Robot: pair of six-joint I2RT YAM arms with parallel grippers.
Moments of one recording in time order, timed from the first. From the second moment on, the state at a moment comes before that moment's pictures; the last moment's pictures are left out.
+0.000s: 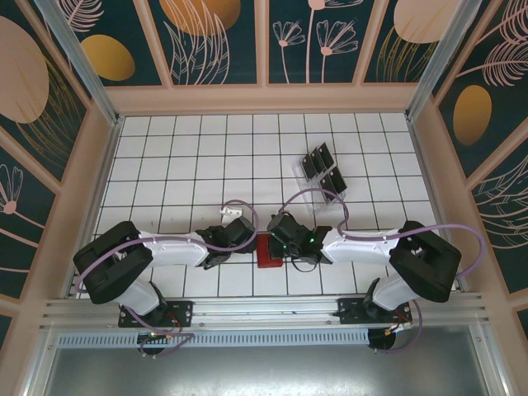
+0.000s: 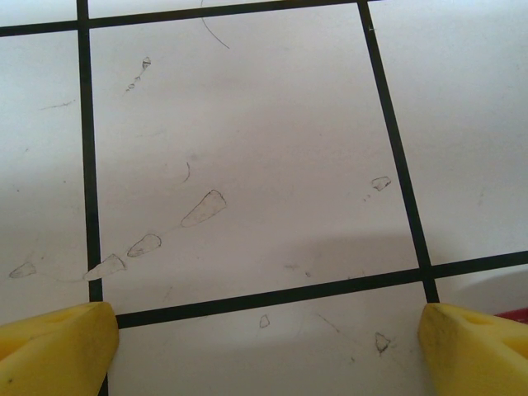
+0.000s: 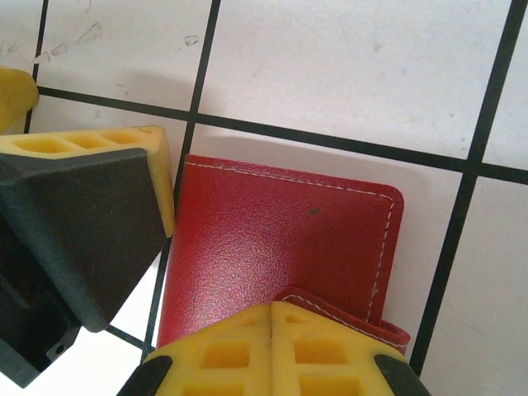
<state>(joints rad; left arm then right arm) -0.96 1.54 0.58 -0.08 -0.41 -0.74 1.05 1.47 0.66 -0.16 0.07 0.81</state>
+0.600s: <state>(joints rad) -0.96 1.55 0.58 -0.07 -0.41 -0.74 1.06 1.47 0.61 -0.06 0.04 0.86</state>
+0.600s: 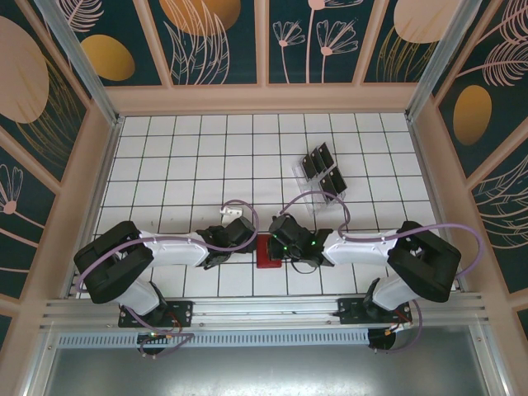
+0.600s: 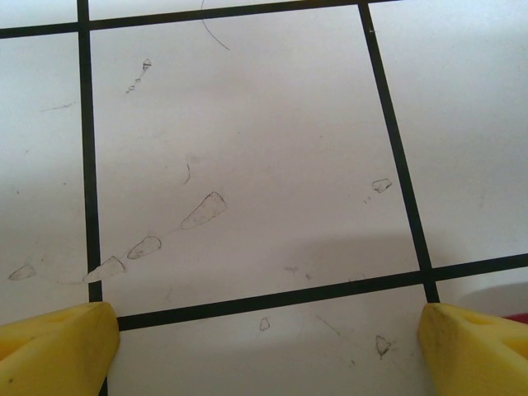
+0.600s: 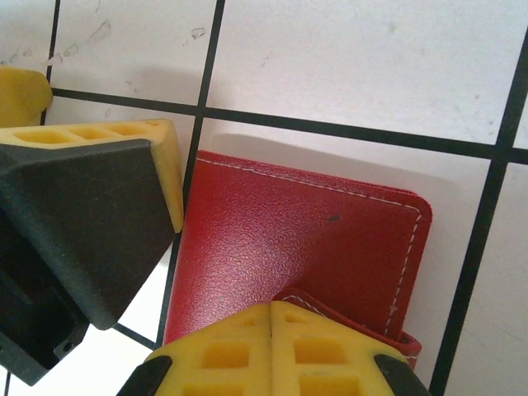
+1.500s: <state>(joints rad) -0.96 1.55 0.58 -0.07 -0.41 -0.74 1.06 1.38 0.44 0.15 0.03 0.94</state>
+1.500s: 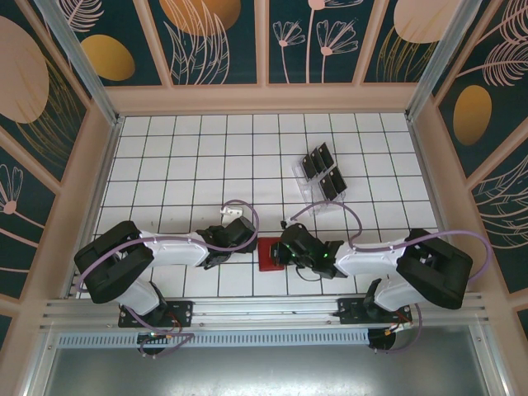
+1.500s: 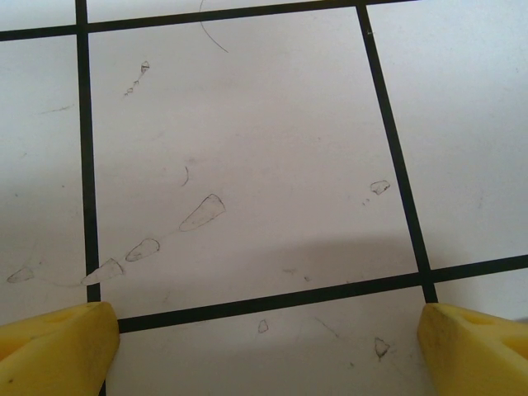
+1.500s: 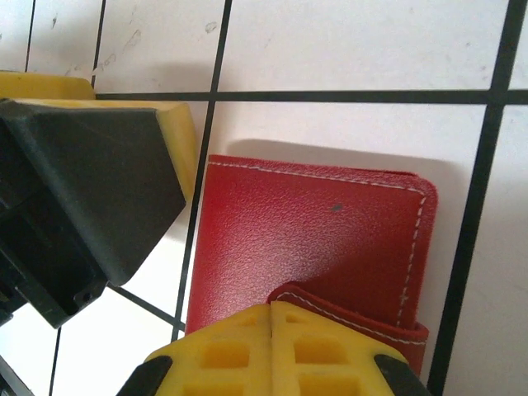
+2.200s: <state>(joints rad) -0.97 1.46 0.59 -0.08 -0.27 -0.74 1.00 1.28 0.45 0.09 -0.03 0.91</state>
